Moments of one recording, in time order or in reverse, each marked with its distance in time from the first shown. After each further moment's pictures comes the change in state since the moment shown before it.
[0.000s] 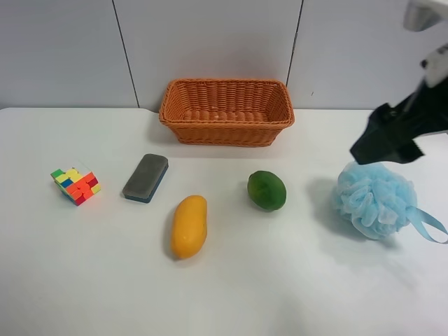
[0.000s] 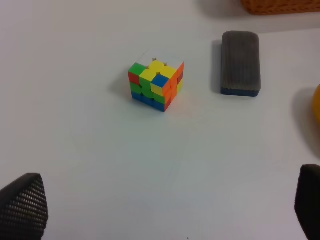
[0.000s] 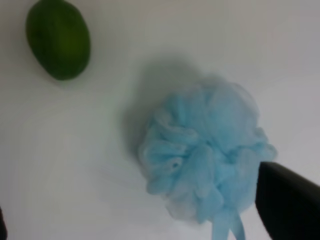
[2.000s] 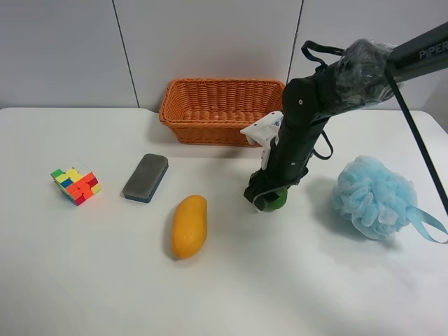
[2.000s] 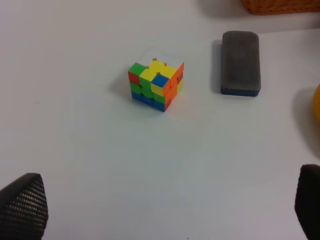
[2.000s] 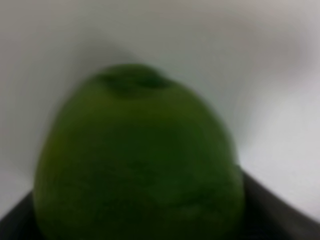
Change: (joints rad) left arm 0.000 0.000 0.000 0.000 0.000 0.000; right arm 0.064 0.848 -0.185 0.062 -0.352 -0.069
